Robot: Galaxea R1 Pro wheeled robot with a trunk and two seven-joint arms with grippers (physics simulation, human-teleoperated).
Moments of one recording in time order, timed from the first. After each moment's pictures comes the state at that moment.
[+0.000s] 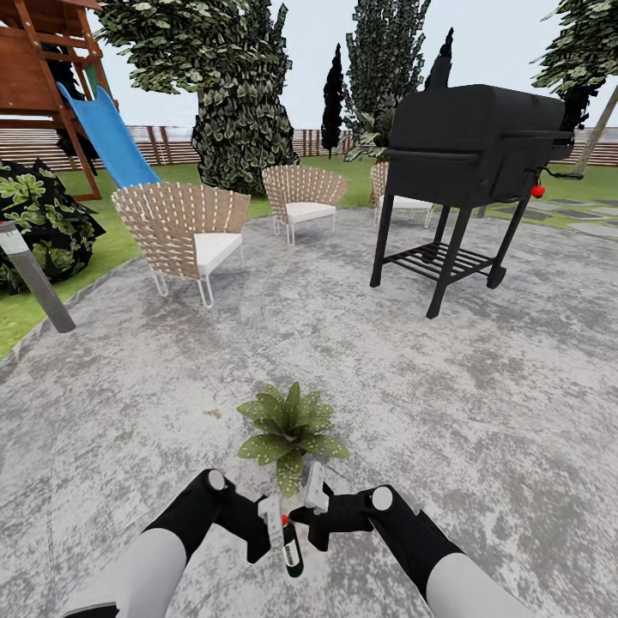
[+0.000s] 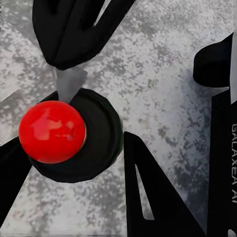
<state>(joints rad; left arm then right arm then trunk) -0.69 -0.12 0.18 -0.48 -1.03 -0.07 -1.19 -0.61 0.10 0.32 -0.58 0.44 -0.21 0.86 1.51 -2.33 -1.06</state>
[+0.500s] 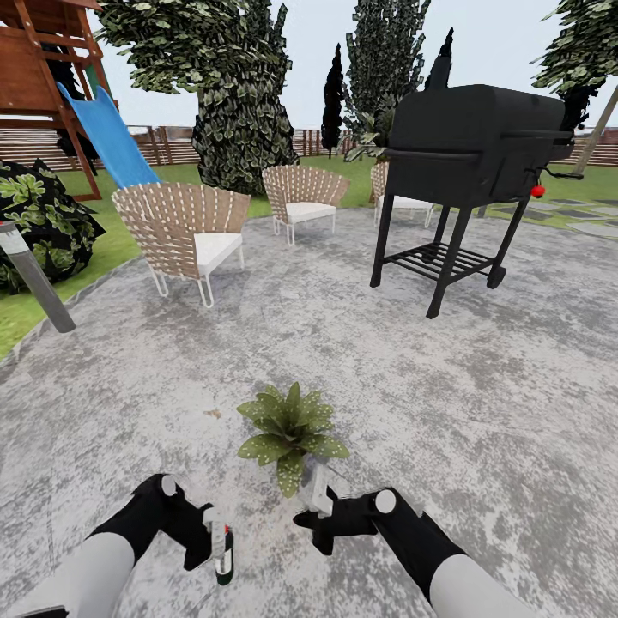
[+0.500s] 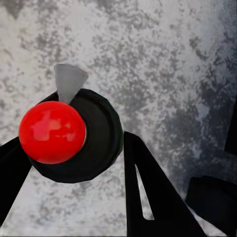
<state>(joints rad) -0.68 0.06 0.17 -0.48 -1.13 -0.07 -1.18 -0.61 0.09 0.32 -0.56 0.44 -0.21 0.86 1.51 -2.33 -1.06</state>
